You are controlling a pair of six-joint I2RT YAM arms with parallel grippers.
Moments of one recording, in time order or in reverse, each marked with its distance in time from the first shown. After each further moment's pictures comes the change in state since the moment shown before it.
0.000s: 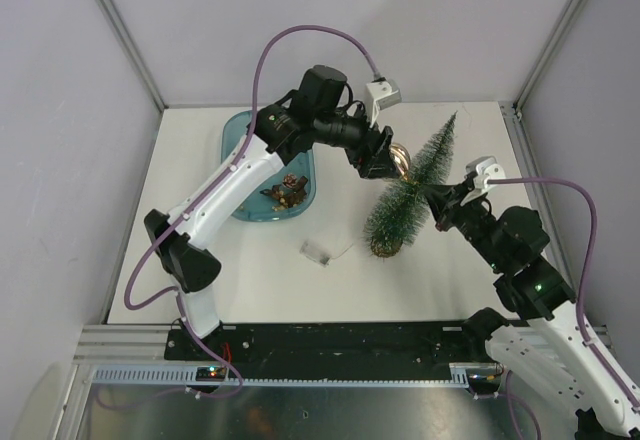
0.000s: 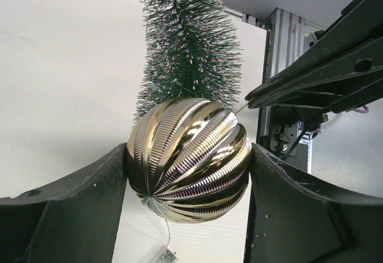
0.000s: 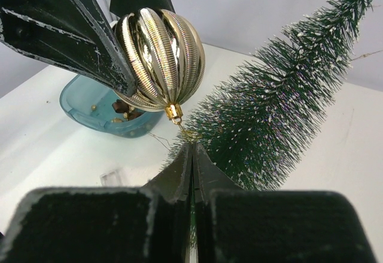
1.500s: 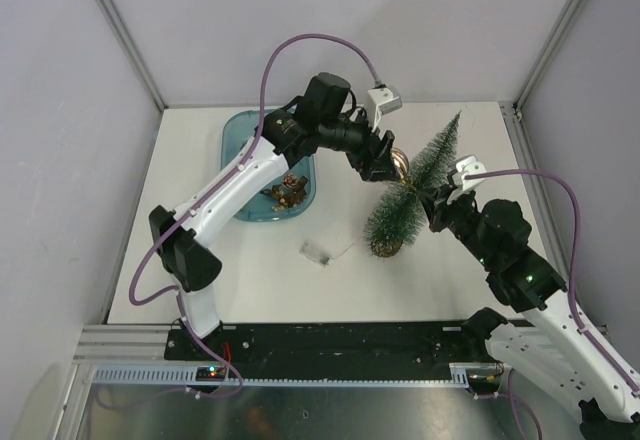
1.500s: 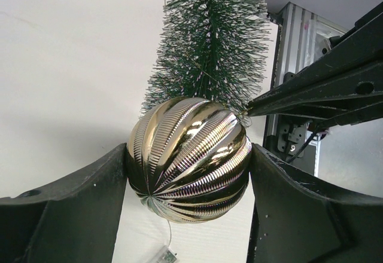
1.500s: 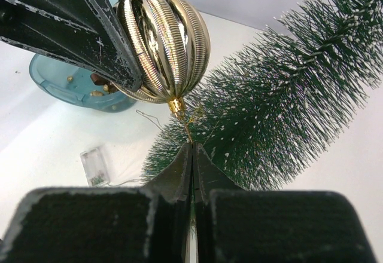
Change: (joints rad) left arm 0.000 0.006 -0.083 0.056 -0.024 -0.020; right arm 0.057 0.062 0.009 -0.068 0.086 -0.045
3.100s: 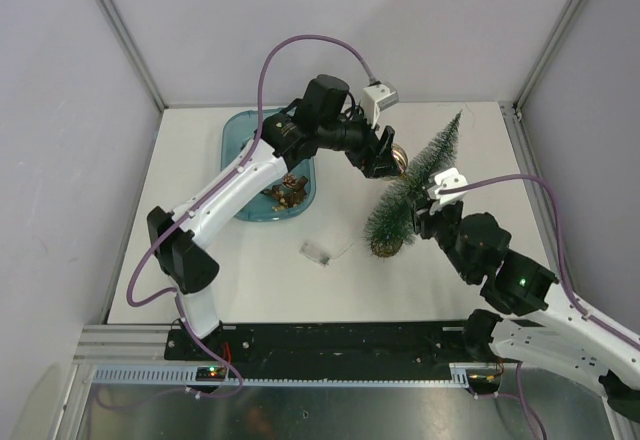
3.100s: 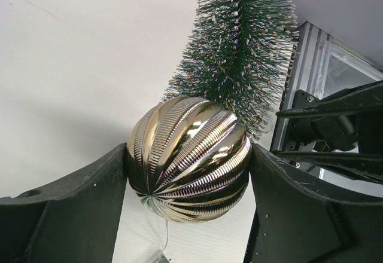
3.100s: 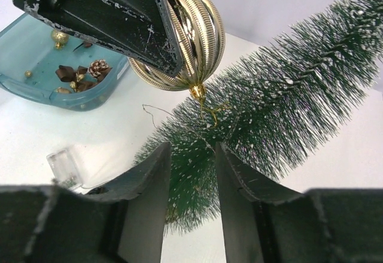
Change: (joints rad) left arm 0.000 -0.021 -0.048 0.072 -0.090 -0.084; right arm 0.332 0.037 0.023 -0.001 0.443 -0.090
